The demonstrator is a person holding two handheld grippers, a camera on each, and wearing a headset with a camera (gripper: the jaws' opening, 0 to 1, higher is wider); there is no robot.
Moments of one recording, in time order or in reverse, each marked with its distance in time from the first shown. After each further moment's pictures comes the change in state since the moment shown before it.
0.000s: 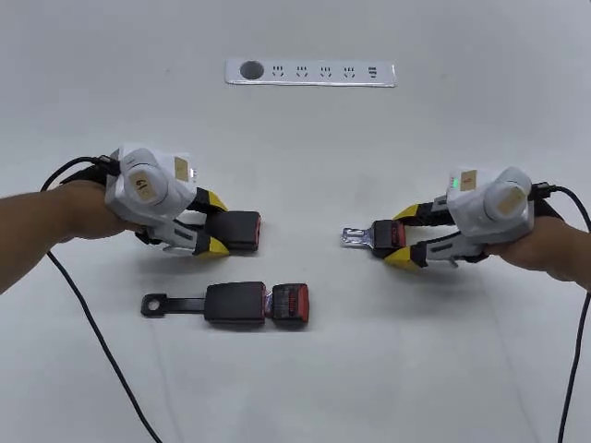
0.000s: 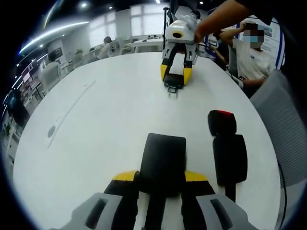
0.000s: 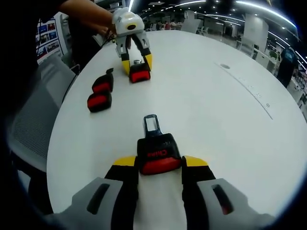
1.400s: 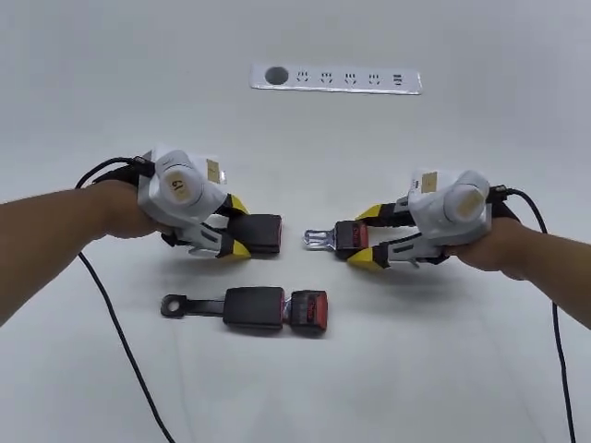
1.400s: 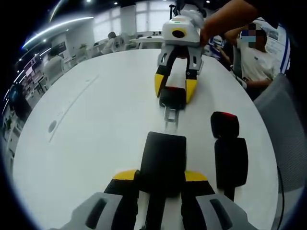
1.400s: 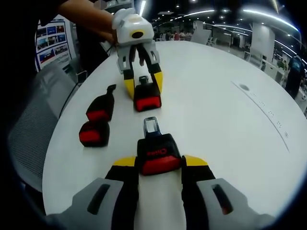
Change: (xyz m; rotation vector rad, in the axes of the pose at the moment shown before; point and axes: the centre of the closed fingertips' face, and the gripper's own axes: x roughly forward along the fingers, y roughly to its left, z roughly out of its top) left arm 0.001 -0.001 0.001 -0.038 0.033 0.016; right arm 0.063 0.016 0.071 -0.052 -0.109 0.068
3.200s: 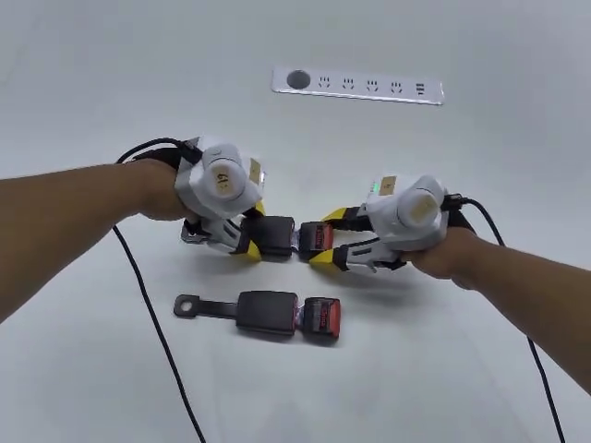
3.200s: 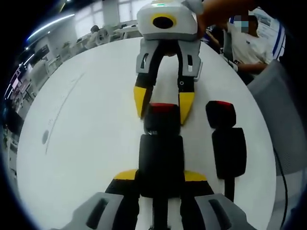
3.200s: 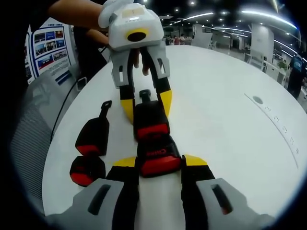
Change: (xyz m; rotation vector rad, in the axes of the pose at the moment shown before) left arm 0.006 0.003 -0.004 0.118 0.153 -0.075; right arm 0.049 0.008 0.041 0.012 -0.038 0.012
